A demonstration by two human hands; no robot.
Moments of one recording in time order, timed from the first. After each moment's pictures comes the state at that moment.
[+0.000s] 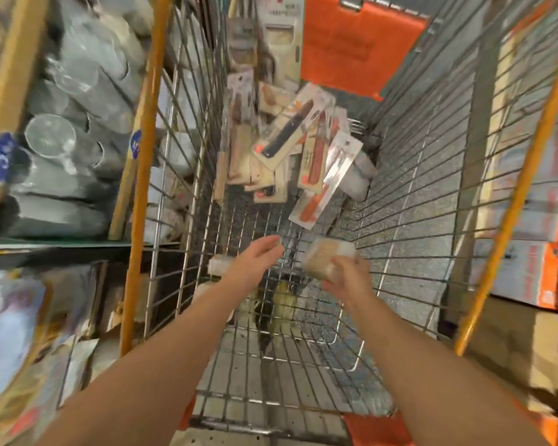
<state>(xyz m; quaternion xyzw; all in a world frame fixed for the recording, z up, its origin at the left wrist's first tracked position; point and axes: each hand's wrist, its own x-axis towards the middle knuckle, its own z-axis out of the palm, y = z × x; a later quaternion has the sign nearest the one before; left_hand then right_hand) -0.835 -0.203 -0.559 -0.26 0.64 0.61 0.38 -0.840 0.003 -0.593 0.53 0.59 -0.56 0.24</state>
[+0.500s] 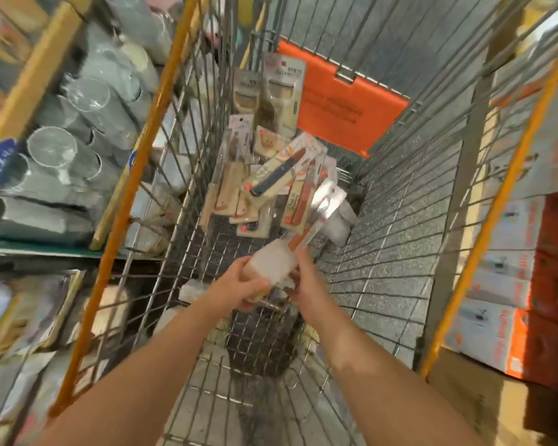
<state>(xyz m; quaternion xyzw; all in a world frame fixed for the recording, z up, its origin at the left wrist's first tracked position) -0.864 -0.188 -0.547 -0.31 0.58 0.65 0.38 -0.904 -0.034 -0.553 0.33 0.61 -0.60 0.40</state>
